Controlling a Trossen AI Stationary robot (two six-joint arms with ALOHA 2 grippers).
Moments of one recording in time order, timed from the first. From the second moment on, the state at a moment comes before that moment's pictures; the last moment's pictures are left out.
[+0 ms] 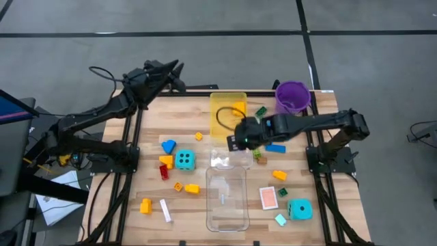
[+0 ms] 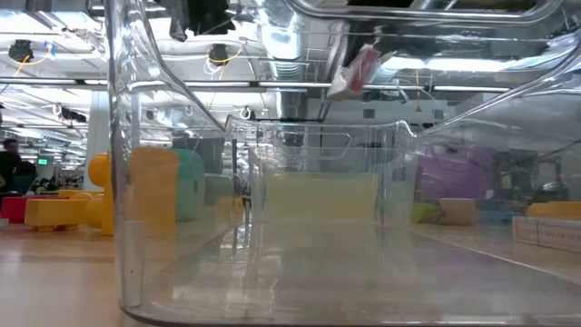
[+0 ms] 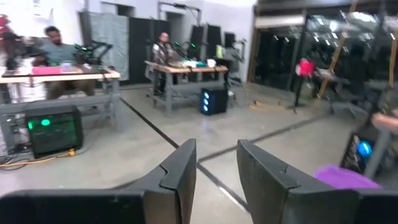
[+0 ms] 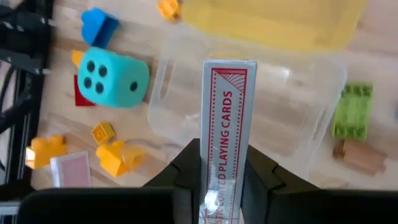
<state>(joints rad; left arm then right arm) 0.53 1.10 0.99 0.20 -0.43 -0.05 0.09 1.61 1.52 -1.01 0.20 1.38</state>
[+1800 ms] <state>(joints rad) 0.56 1.10 0.99 0.20 -0.43 -0.07 -0.03 1.79 1.51 -1.03 0.10 1.41</state>
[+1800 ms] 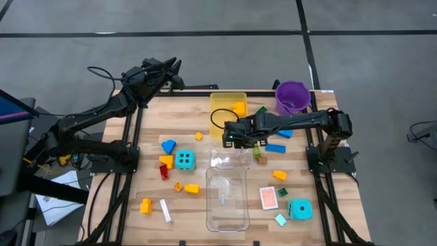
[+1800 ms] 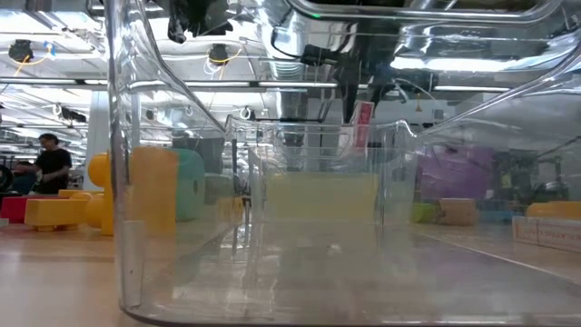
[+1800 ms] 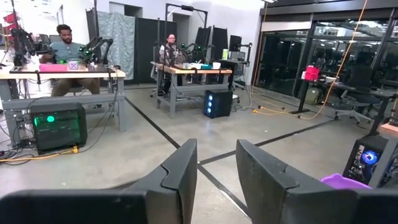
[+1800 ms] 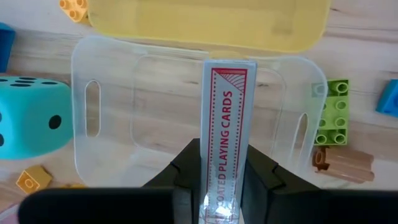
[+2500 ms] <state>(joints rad) 0.56 1.10 0.99 0.20 -0.43 -0.07 -0.05 1.79 1.43 -0.97 0.05 1.39</state>
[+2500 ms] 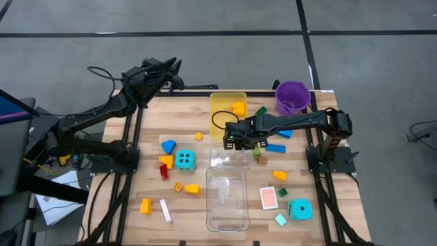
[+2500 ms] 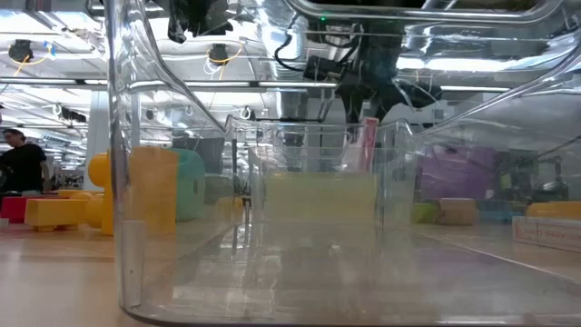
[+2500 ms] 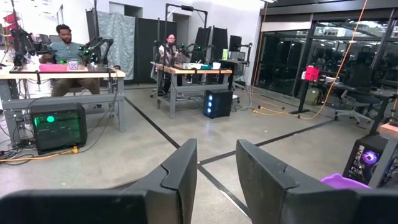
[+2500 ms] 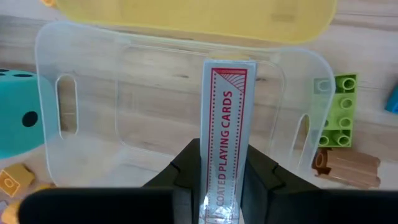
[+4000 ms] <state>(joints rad) 0.56 1.10 0.99 0.21 -0.43 -0.07 -0.06 1.94 1.43 -0.97 -0.02 1.33</state>
